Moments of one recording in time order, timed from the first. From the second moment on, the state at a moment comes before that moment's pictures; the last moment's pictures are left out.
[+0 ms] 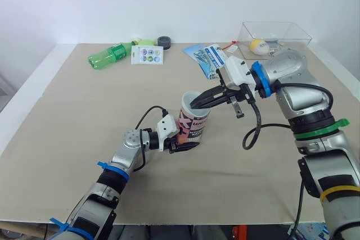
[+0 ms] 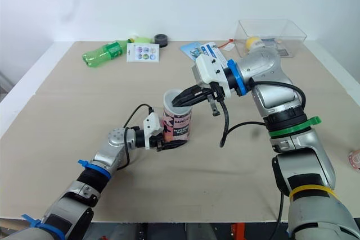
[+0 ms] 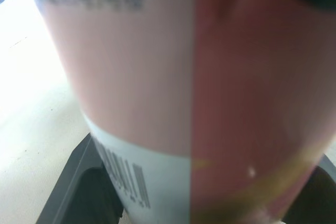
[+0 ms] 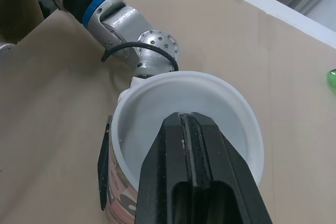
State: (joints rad) left arm -0.56 0.17 -0.25 0.52 -0.14 -0.14 -1.03; right arm -1.05 -0.67 0.31 0.25 0.30 0.12 1.57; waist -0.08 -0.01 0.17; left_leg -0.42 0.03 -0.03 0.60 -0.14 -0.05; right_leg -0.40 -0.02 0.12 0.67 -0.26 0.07
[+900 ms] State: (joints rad) left arm -0.55 0.17 -0.22 0.55 -0.14 -0.14 -1.02; right arm -1.11 -0.58 0.35 0.33 0.19 0.12 1.58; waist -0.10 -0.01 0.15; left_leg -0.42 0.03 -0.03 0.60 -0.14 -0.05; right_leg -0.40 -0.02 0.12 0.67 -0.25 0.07
